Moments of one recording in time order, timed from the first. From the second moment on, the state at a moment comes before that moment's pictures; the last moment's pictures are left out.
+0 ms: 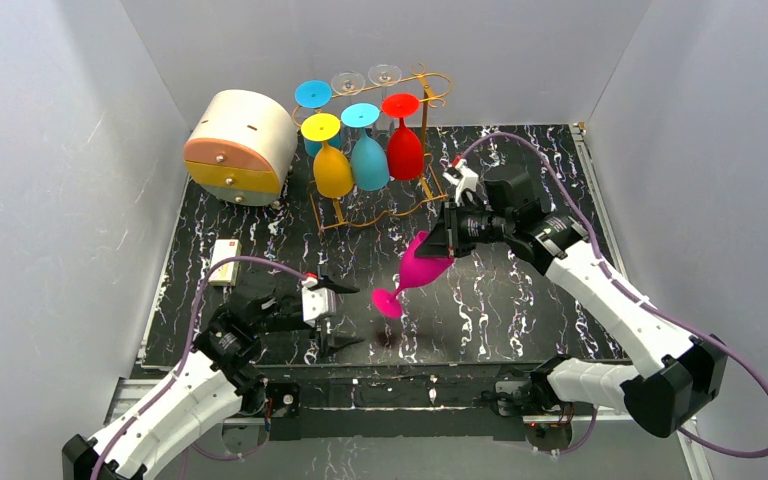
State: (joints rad) left arm -0.65 0.54 0.40 -0.12 0.78 0.34; right arm 0.61 1.19 1.15 -0.57 -0.65 0.48
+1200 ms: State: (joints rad) left arm -0.65 0.54 0.59 -0.42 -0.44 -0.21; right arm 0.28 1.60 1.40 -0.59 0.28 0.31
